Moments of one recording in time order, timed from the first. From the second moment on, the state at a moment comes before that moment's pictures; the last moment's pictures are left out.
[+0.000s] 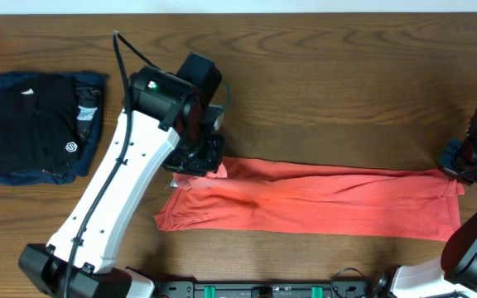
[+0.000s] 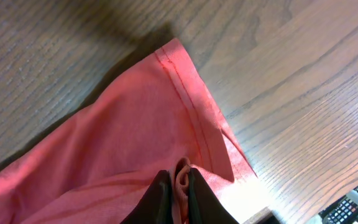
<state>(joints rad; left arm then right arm) -0.45 1.61 1.71 -1.69 0.18 -0.24 -0.48 1.69 1.22 -1.06 0.24 0.18</state>
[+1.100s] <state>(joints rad) -0.47 1.61 1.58 -1.70 0.16 -0.25 -0.48 1.69 0.96 -0.89 0.19 0.24</state>
